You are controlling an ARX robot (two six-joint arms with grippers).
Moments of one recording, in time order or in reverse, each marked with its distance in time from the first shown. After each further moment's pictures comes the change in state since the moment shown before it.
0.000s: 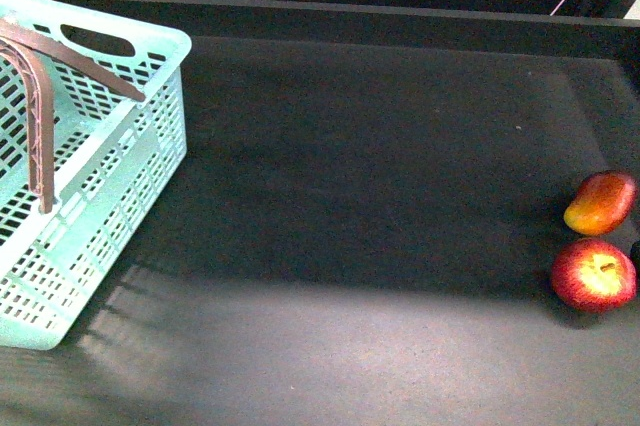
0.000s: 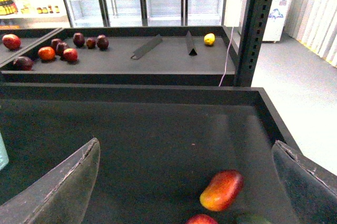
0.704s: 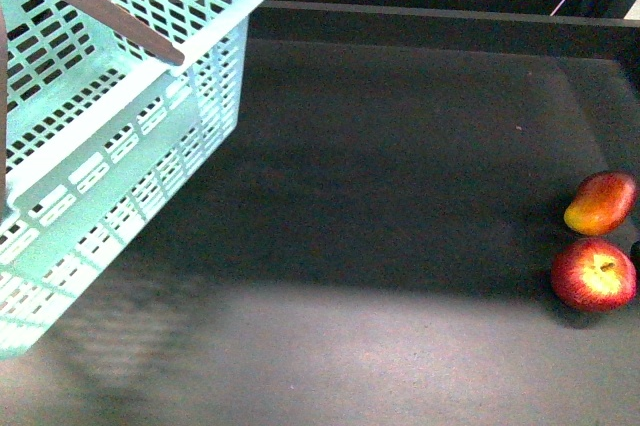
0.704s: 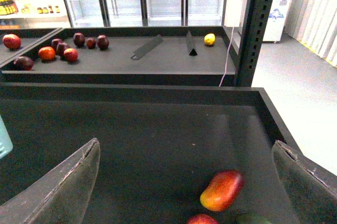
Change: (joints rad) left arm -0.192 -0.526 -0.230 -0.098 0.065 0.053; right arm 0.000 0.000 0.000 0.000 0.000 0.000
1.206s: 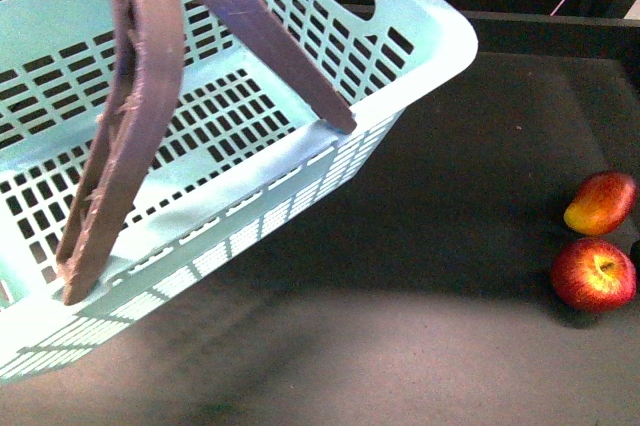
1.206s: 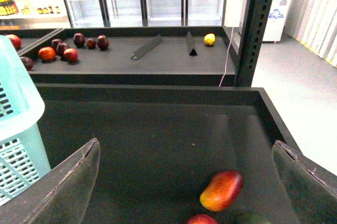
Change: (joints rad) left arm -0.340 -0.066 0.040 -0.103 -0.023 0.058; right arm 0.000 0.000 0.000 0.000 0.000 0.000
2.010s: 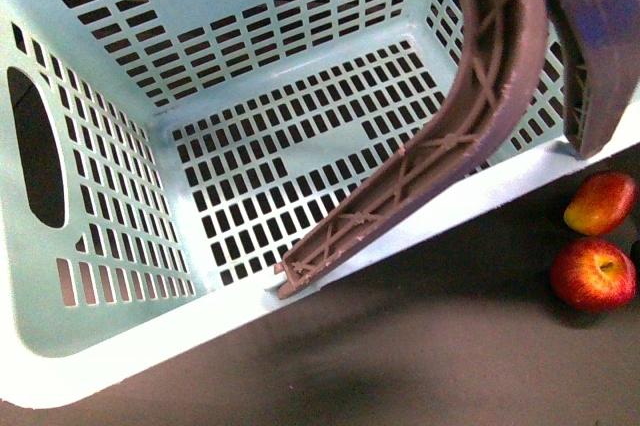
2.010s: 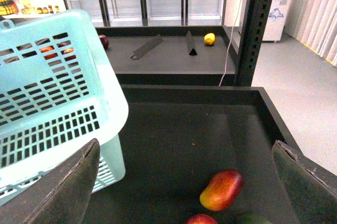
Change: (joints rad) left arm -0.240 0.134 0.116 0.068 0.001 0.021; right arm 0.000 0.000 0.000 0.000 0.000 0.000
